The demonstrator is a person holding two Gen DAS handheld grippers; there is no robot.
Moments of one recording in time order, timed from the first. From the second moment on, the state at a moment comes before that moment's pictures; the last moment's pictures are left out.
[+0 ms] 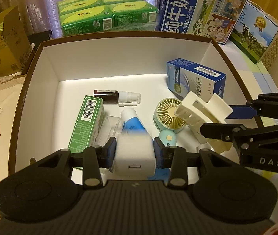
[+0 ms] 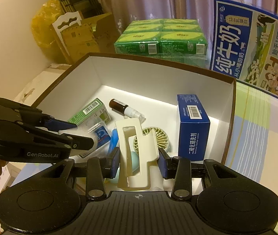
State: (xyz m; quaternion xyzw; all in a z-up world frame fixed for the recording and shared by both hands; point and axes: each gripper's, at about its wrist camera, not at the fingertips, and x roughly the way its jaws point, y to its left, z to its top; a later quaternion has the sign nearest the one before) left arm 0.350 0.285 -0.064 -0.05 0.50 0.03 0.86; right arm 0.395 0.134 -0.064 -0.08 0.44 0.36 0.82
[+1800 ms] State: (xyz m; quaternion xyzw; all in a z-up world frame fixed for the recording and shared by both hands) left arm 0.280 0.291 -0.012 -0.06 0.40 0.04 0.92; right arm 0.346 0.109 -0.026 -0.03 0.41 0.30 0.86
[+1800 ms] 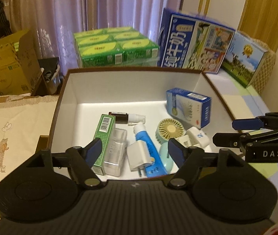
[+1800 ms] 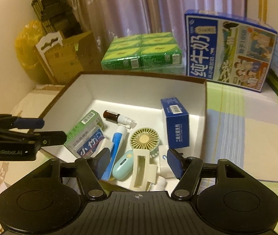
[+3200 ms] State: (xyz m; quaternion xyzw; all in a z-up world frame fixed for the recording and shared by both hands) left arm 0.095 0.053 0.006 -0.05 0.40 0.01 0.91; right arm 0.130 -0.129 0.007 0.02 0.40 0.22 0.89
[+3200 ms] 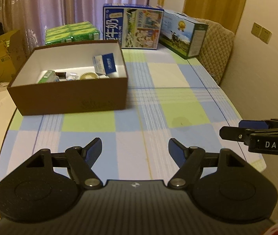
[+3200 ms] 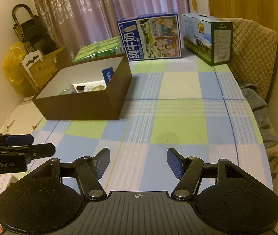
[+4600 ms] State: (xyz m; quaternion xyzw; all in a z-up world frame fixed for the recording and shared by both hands) left arm 0.051 0.007 0.004 -0.04 0.40 -0.02 0.92; right arm 0.070 -0.155 0.007 0.03 0.41 0.19 0.89
